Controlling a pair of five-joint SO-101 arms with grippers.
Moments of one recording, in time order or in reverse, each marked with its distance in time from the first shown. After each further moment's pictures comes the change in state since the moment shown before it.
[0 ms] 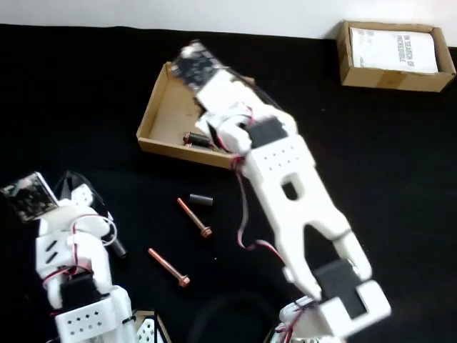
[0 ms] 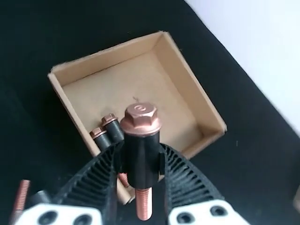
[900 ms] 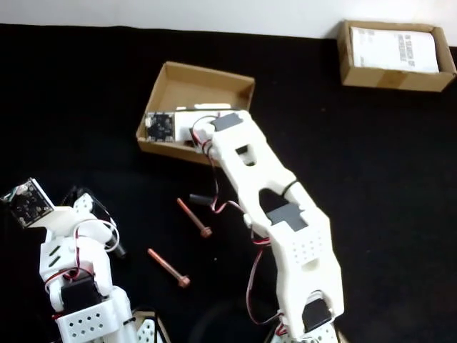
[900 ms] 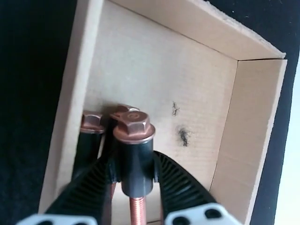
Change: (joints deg) left arm -0.8 -3.1 1.8 8.7 6.3; right arm -0.4 35.4 -15.7 -7.9 39.9
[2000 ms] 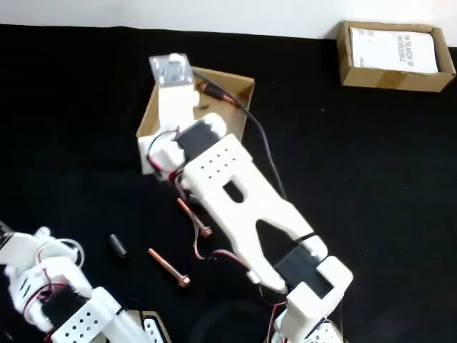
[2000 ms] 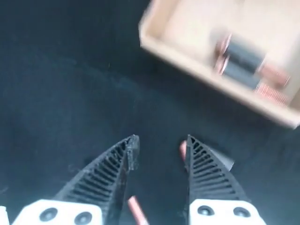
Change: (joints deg) left arm -28.5 0.0 0.0 11.4 -9.1; right arm -17.1 -24.3 0.6 32.8 -100.1
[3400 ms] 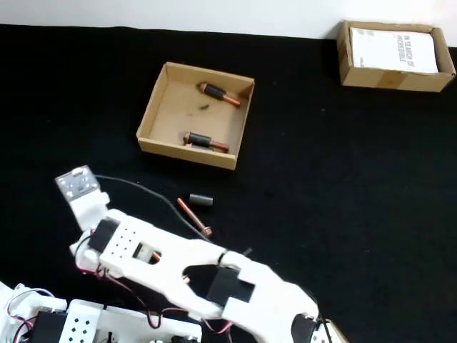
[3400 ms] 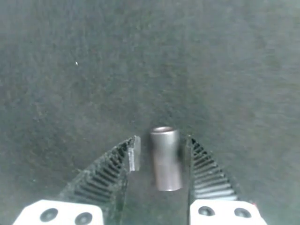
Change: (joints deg) left arm -32.0 0.0 0.1 11.0 -27.2; right arm -24.4 23.4 1.8 -19.1 -4.7
